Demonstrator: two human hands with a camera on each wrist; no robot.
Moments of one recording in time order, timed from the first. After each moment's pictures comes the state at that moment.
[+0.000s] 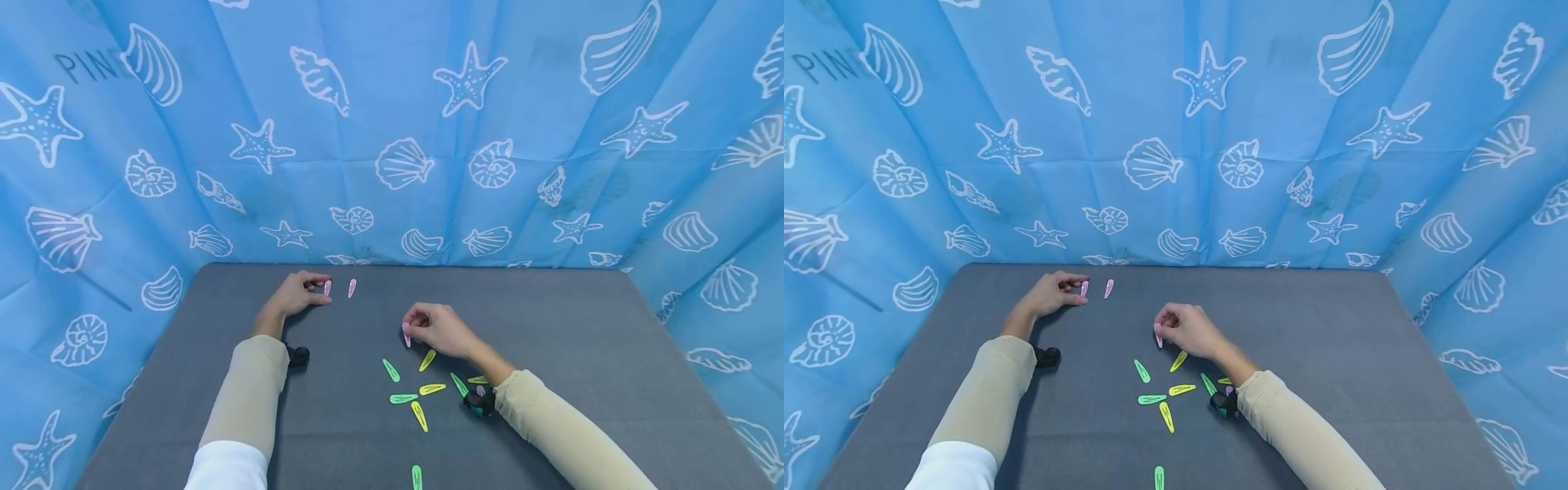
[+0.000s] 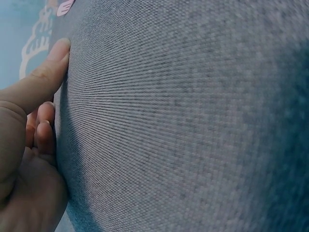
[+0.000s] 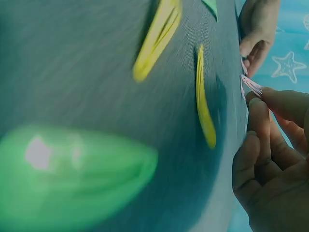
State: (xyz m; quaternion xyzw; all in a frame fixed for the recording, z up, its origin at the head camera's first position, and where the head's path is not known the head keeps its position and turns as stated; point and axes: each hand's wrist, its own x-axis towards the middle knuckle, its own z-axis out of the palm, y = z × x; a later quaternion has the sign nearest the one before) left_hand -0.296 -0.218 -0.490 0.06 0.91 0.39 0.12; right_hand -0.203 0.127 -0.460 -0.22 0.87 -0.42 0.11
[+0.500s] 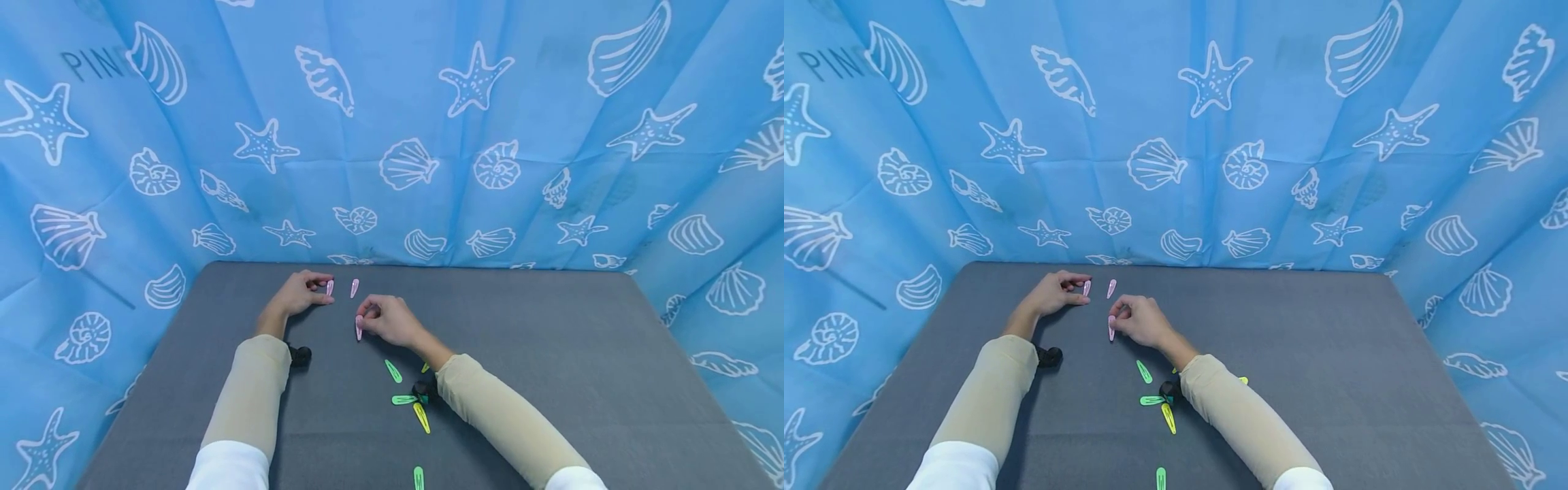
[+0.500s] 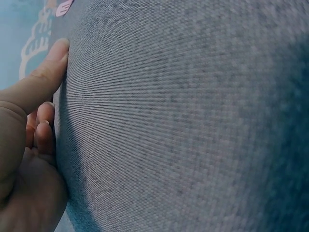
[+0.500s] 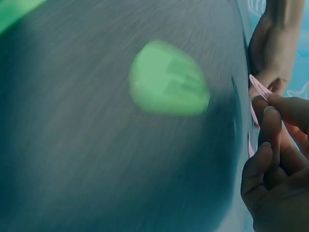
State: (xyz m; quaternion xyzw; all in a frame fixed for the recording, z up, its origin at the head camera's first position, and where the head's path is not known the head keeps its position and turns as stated) left_hand -0.295 -0.216 -0.488 0.05 0.91 0.39 0.12; right_hand -0.230 0.039 -0.470 -0.21 0.87 -0.43 0.12
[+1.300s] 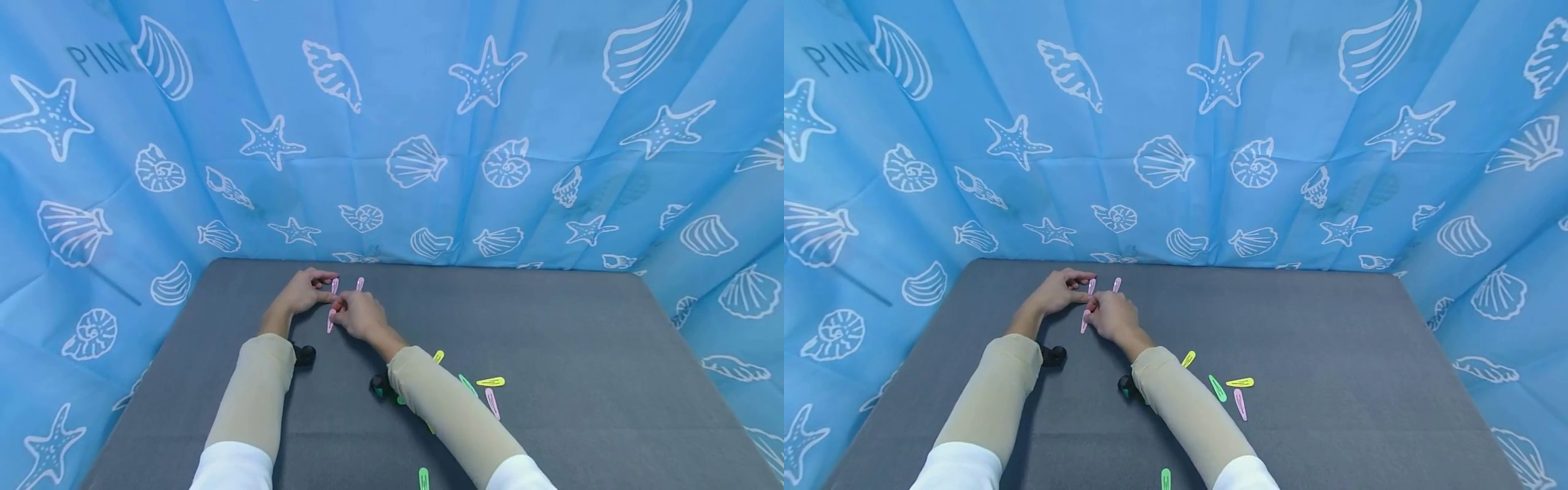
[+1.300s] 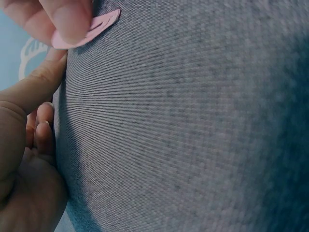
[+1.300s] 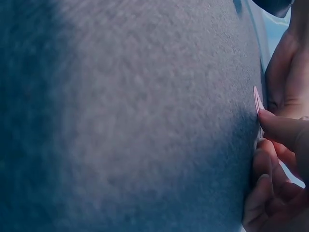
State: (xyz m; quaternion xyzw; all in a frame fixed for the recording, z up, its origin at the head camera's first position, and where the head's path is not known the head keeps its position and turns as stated) left_hand -0.296 -0.217 -0.490 0.05 0.91 0.39 0.12; right_hand -0.244 -0.038 -0.477 -0.15 0.92 -0.34 0.10
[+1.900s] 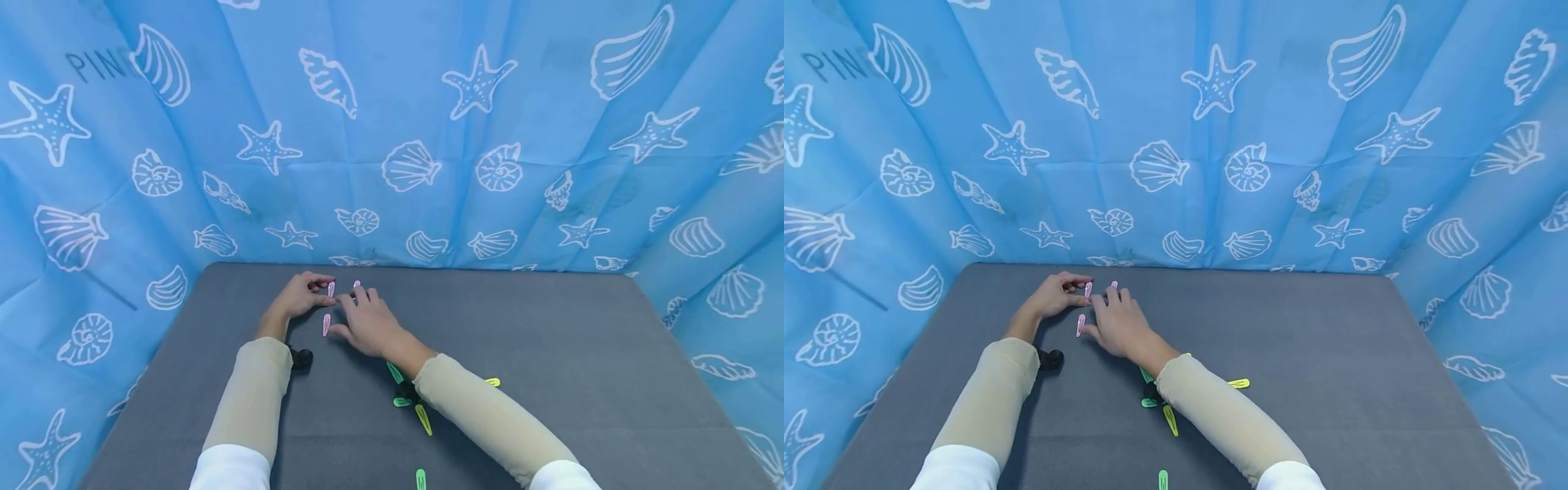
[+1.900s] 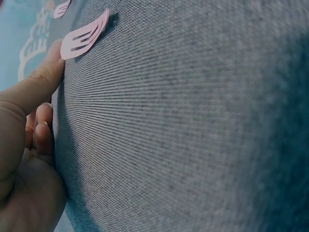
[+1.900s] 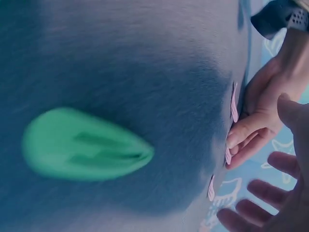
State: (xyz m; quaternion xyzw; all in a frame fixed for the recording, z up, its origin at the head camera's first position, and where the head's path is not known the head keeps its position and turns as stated) left_hand -0.294 -0.216 -0.492 0.06 0.92 0.38 0.11; right_hand -0.216 -0.007 -0.452 -0.28 0.95 -0.11 0.01
